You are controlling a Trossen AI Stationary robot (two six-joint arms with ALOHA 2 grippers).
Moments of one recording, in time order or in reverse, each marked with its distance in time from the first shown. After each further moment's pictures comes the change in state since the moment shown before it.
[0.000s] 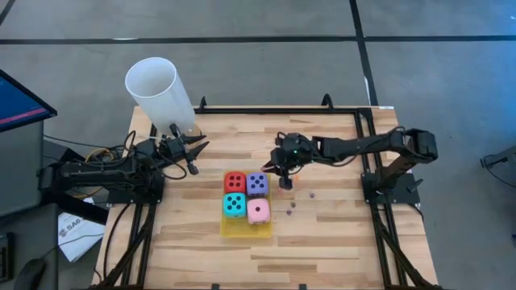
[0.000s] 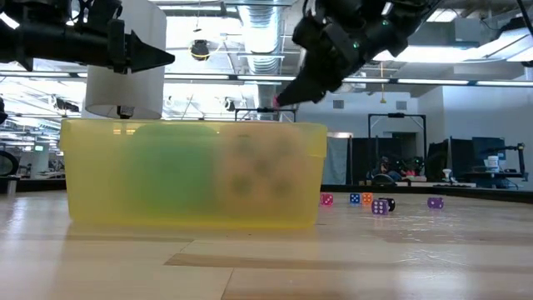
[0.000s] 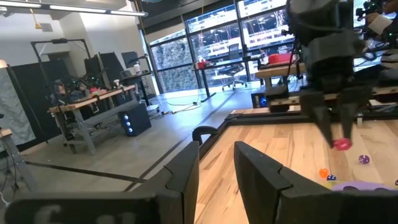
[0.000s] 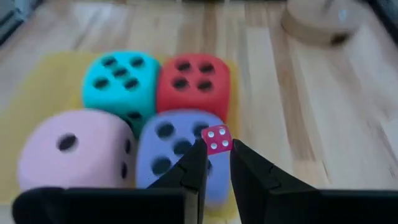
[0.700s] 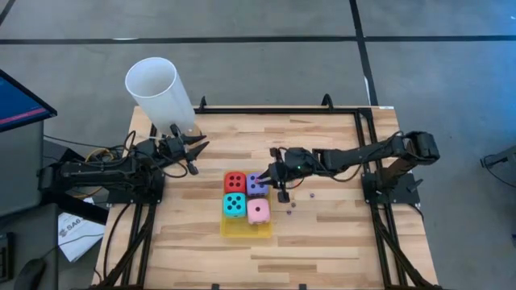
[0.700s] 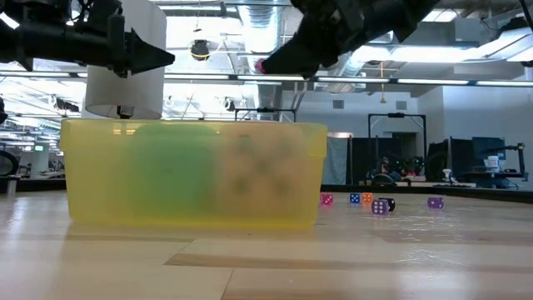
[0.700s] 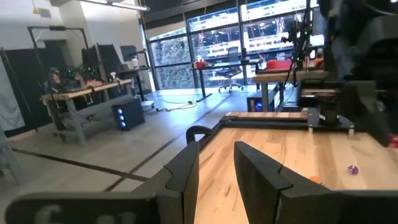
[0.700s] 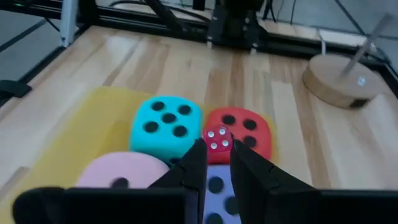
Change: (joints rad) left arm 0.000 0.000 0.000 -0.001 0.000 -0.084; right arm 0.154 0.000 0.000 0.151 0.088 -0.020
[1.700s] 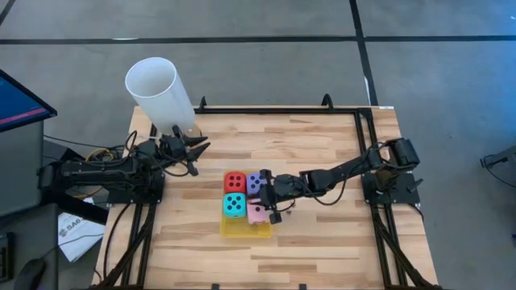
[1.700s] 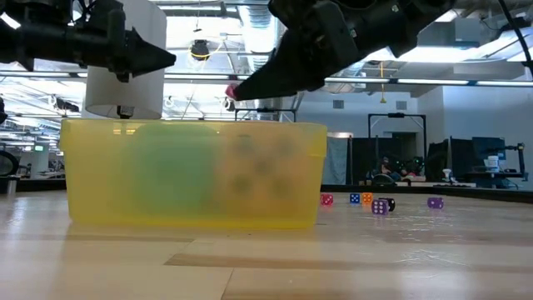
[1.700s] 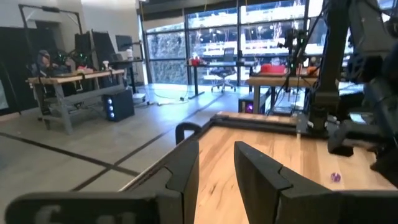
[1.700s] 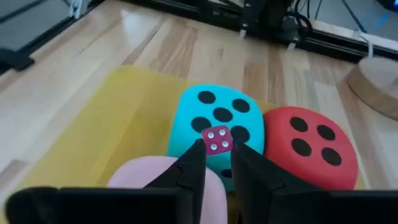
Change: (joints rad) left arm -0.013 0.019 0.000 0.008 0.002 -0.098; right arm 0.156 0.218 0.029 0.166 0.122 -0.017
